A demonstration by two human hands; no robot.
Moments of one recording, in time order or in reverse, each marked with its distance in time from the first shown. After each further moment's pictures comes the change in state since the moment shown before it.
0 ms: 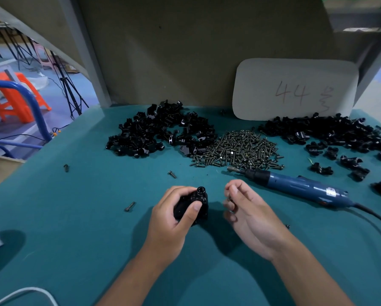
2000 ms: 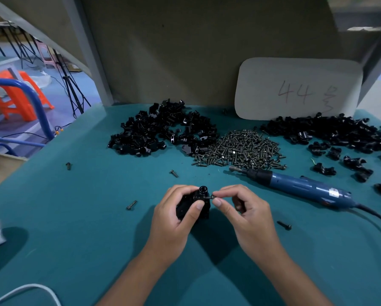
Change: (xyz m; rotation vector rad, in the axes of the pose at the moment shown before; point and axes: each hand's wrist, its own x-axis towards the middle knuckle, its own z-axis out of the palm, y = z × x) left_hand 0.001 -0.002 0.002 0.048 0.020 0.038; right_hand -0.005 0.017 0.006 -0.814 0.174 -0.571
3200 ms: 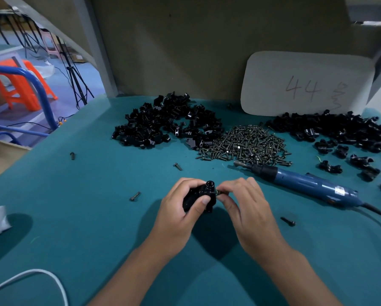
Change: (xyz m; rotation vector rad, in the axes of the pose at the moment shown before) left_hand 0.000 0.002 -0.001 -0.013 -0.068 0.016; right_hand 0.003 0.008 0.003 -0.413 -0.029 -0.406
